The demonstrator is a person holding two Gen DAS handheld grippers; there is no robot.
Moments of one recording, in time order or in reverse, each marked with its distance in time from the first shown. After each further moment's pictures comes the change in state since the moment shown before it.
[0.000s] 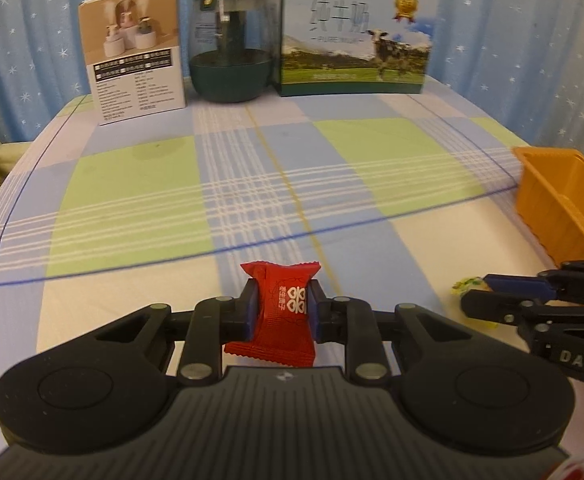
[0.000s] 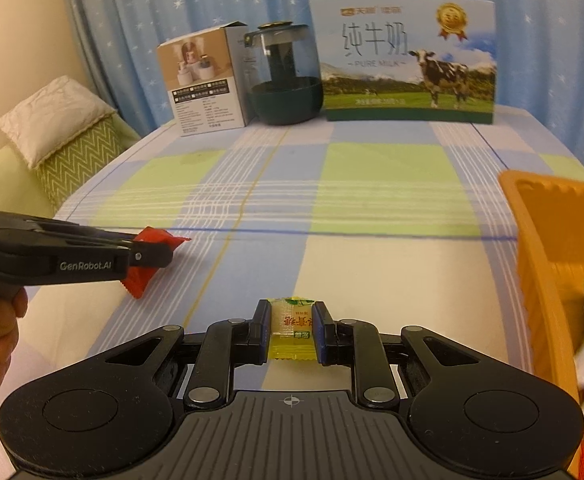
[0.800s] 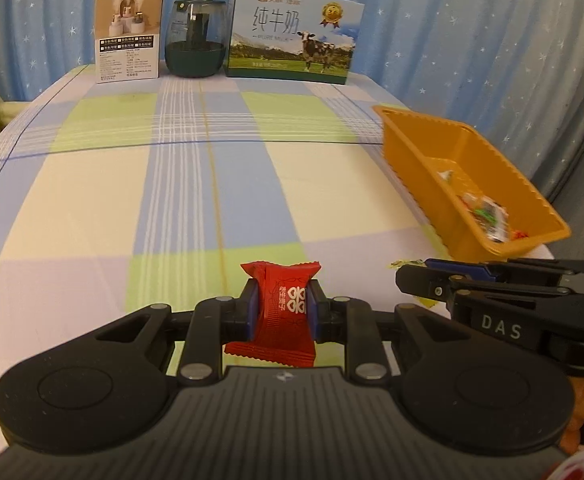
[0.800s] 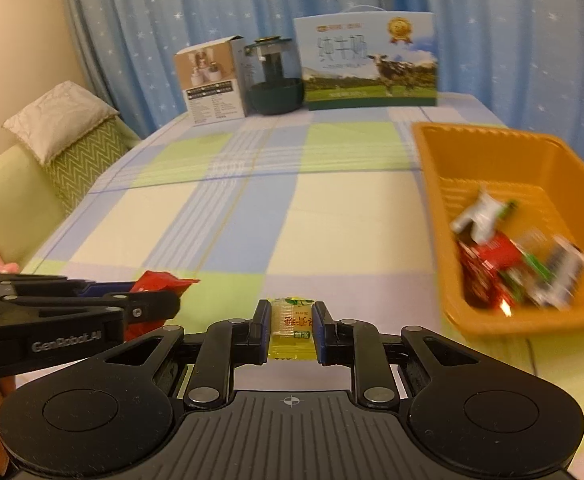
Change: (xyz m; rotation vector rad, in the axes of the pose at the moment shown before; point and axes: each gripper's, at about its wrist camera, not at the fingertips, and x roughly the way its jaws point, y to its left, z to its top) left arm -0.134 -0.098 -0.107 -0.112 -0.030 -0.081; right arm -0.140 0.024 -0.085 0.044 -0.015 -0.061
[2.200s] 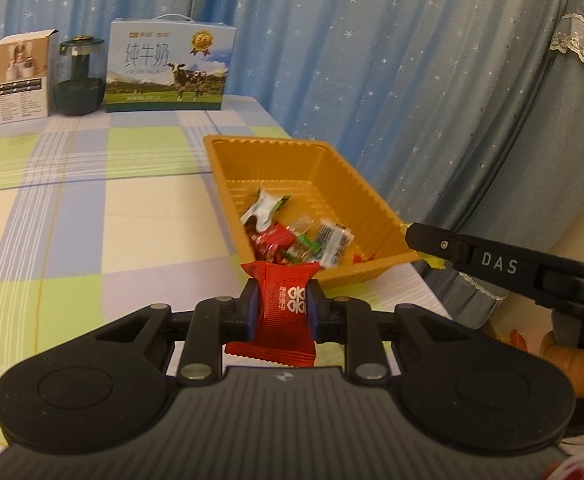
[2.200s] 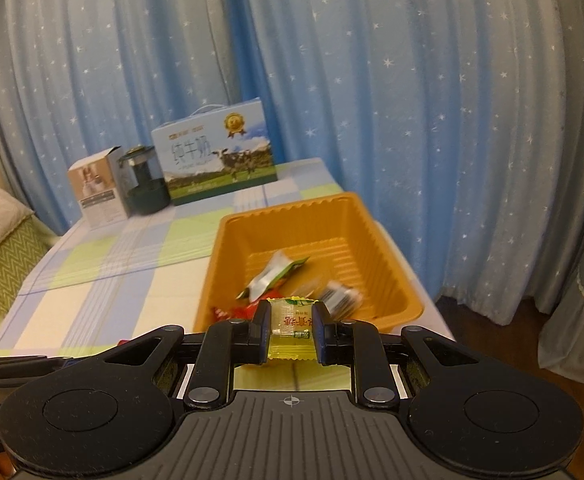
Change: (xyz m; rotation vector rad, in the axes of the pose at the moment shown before) left arm -0.021 -0.151 0.020 0.054 -0.058 -0.190; right arm -0.141 -0.117 0.015 0.181 -0.215 -0.230
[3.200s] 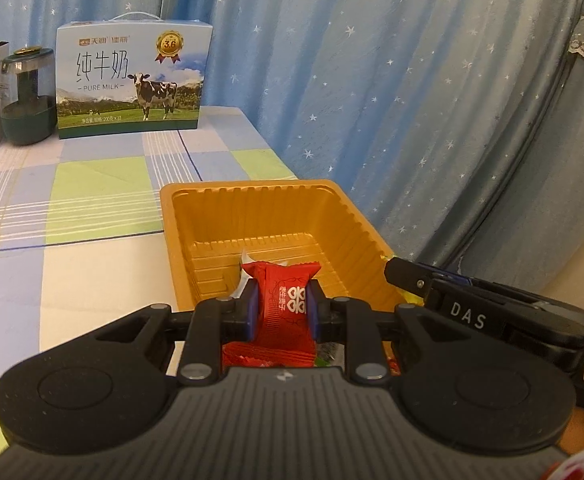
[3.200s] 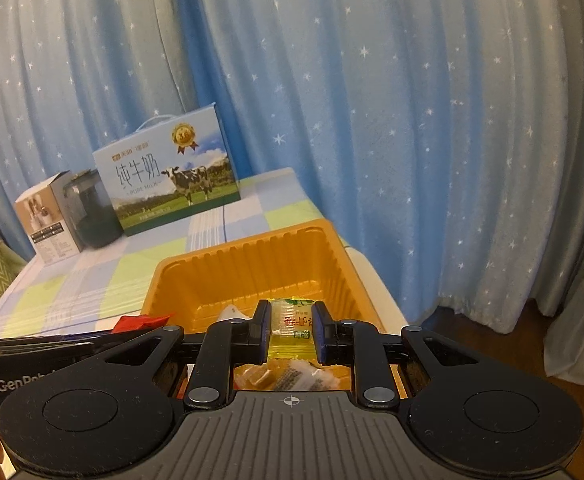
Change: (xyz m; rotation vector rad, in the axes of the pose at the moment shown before) left arm 0.121 0.002 0.081 0.020 0.015 -0.014; right arm 0.116 -0.041 0.044 0.069 -0.002 -0.027
